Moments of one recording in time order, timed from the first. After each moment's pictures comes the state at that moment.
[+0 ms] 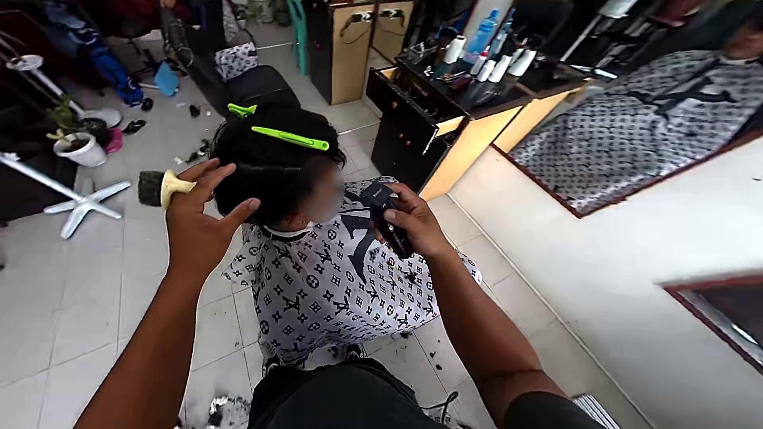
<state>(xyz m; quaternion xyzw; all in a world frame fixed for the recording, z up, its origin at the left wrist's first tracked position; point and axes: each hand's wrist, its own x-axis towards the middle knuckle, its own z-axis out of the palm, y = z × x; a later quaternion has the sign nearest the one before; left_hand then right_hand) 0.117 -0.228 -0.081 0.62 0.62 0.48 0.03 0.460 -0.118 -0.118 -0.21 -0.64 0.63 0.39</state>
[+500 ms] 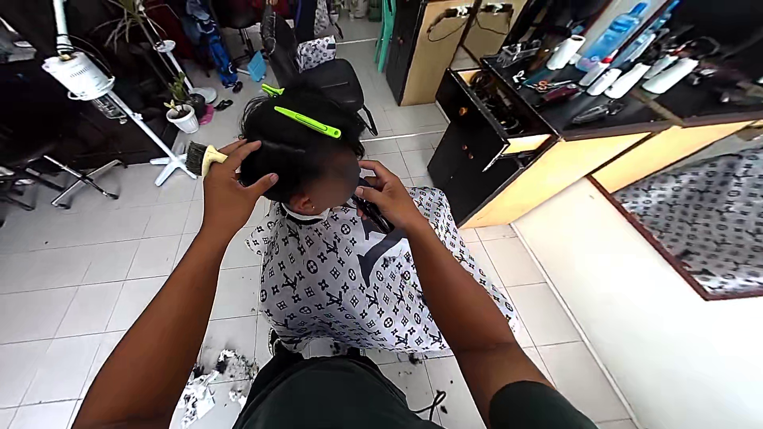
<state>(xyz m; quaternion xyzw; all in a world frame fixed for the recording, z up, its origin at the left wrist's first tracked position) 0.161 -0.223 -0.076 0.52 0.72 0.46 0.01 0.413 -0.055 -0.120 -0.17 -0.68 0.65 0.28</state>
